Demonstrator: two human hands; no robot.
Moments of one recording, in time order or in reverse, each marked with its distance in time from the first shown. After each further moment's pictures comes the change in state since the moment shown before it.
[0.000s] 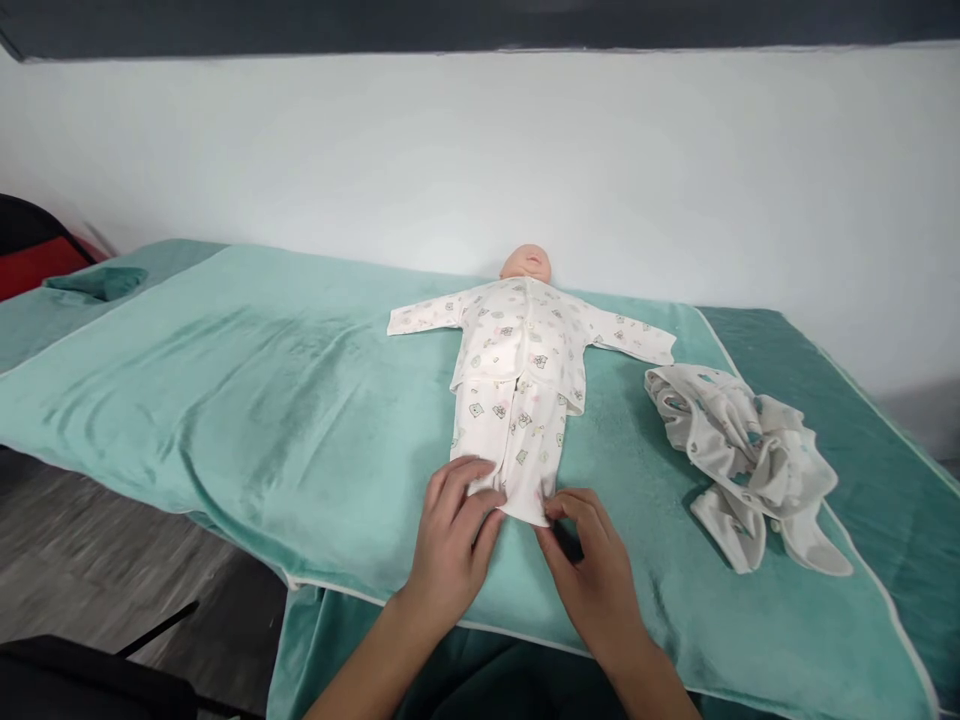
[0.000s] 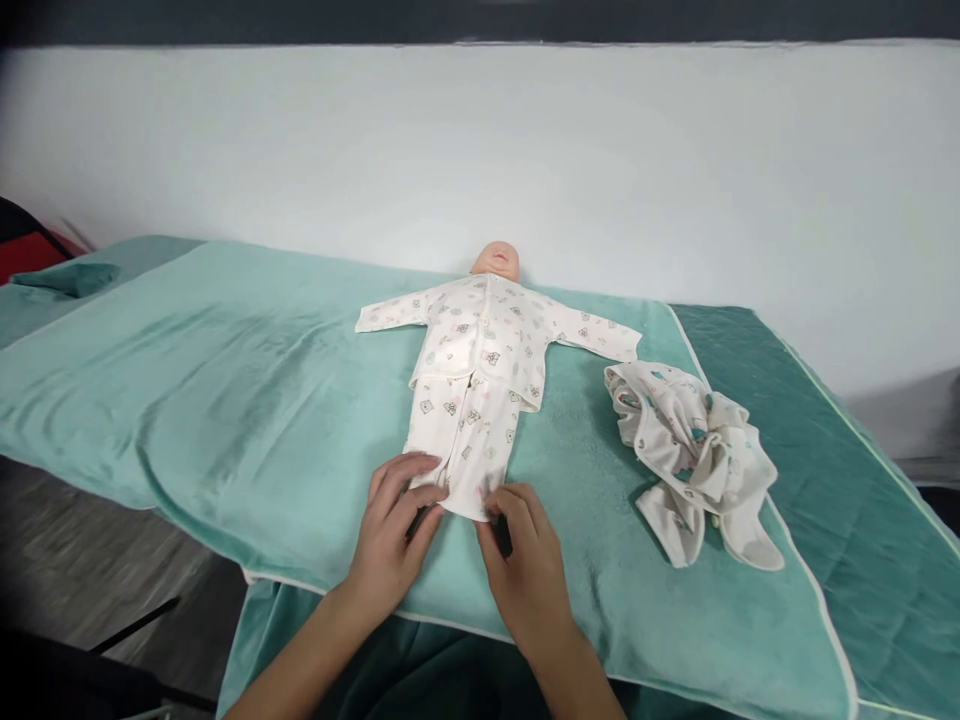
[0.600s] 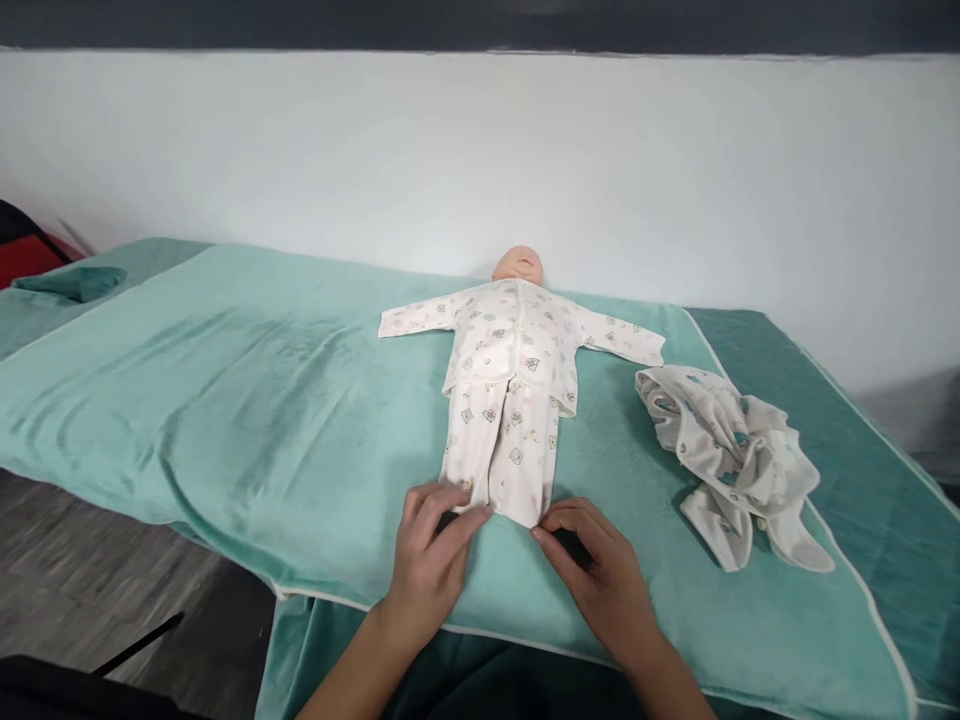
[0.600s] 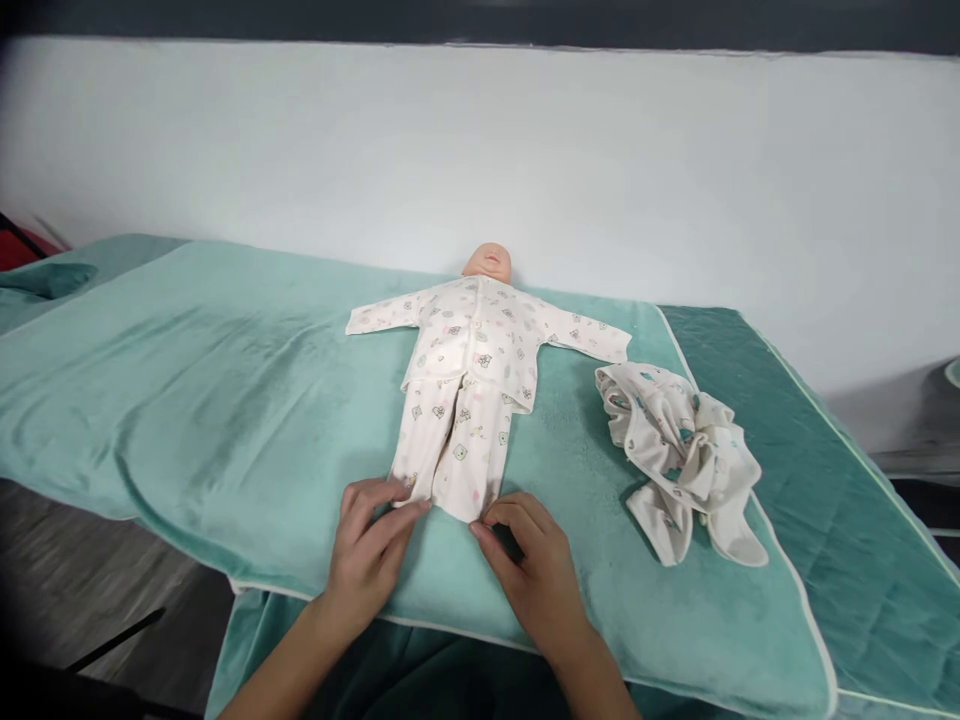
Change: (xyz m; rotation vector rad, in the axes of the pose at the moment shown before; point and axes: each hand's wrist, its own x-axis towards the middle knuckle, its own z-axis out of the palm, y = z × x) left_hand -0.011 -0.005 -0.010 0.040 0.100 0.060; right_hand 0.003 0.009 -0.021 0.118 -0.152 0.030
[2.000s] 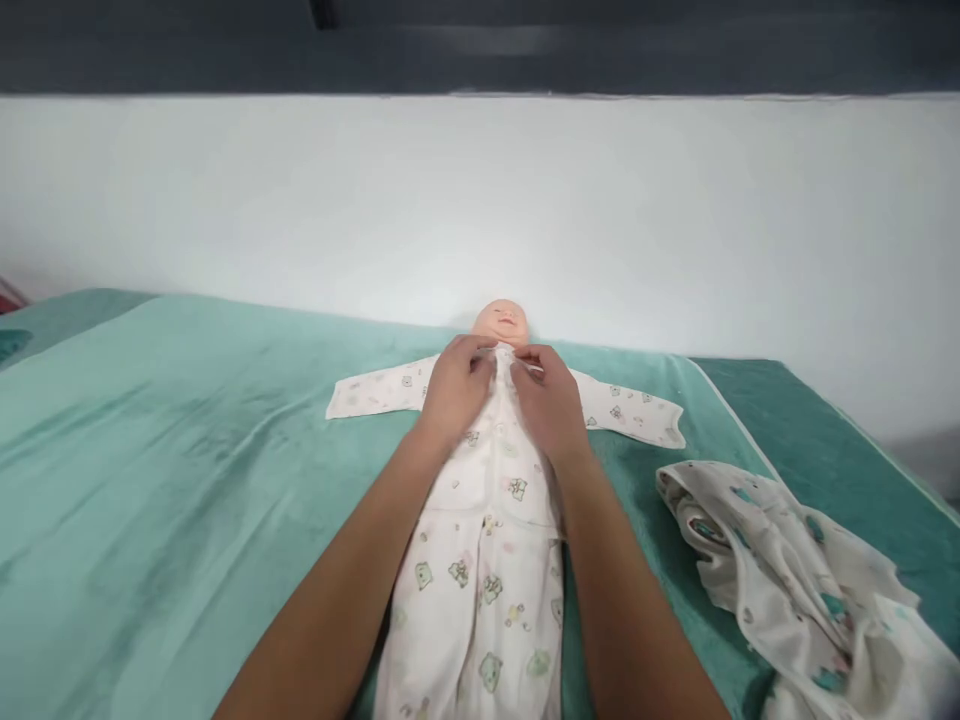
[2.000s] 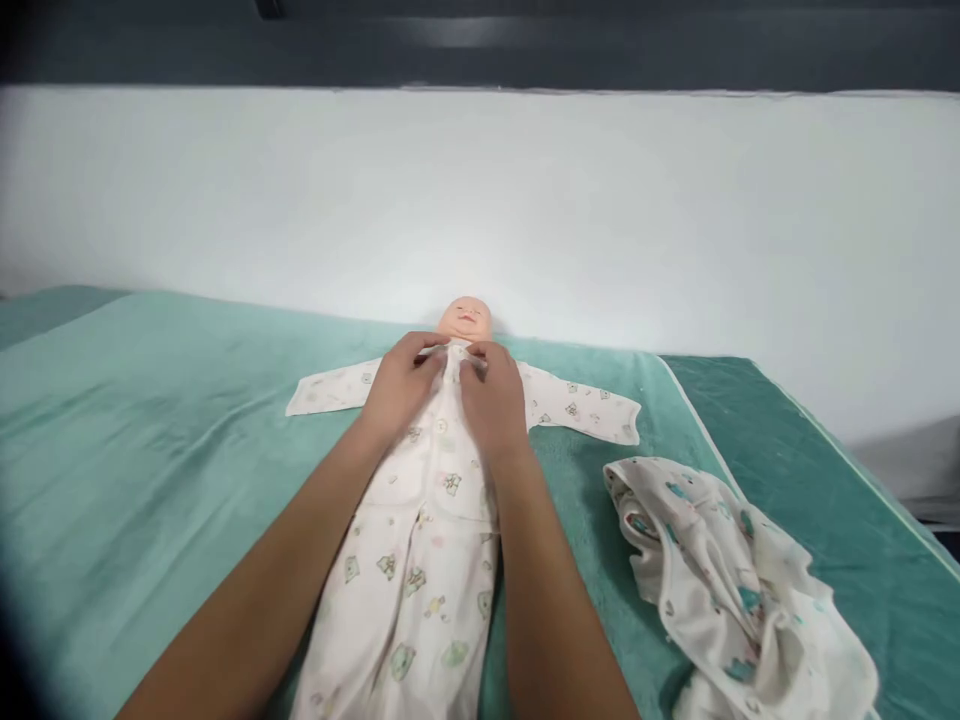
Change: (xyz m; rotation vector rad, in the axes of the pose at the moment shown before) left_hand 0.283 -0.106 0.111 -0.338 -0.114 -0.424; right_hand 0.290 0.082 0.017 0.121 0.321 0.194
